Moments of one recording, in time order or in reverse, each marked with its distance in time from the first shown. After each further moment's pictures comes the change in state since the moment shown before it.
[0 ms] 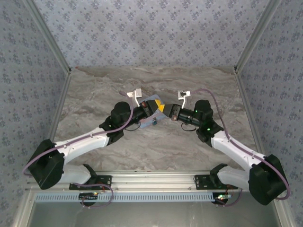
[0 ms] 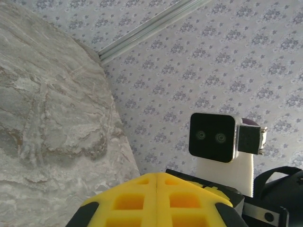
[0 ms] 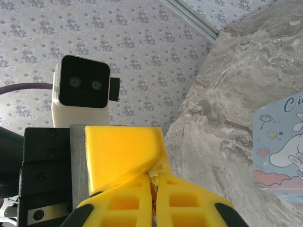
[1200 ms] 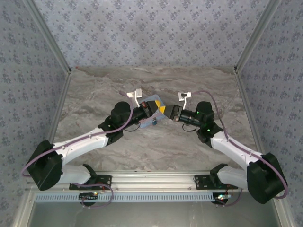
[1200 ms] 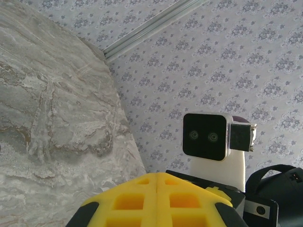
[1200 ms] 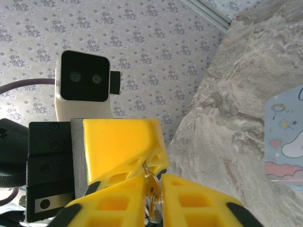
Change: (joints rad) left arm -0.006 -0.017 0.004 -0.052 -0.011 0.023; right arm -0.025 0.018 -0.044 0.095 -0.078 0.065
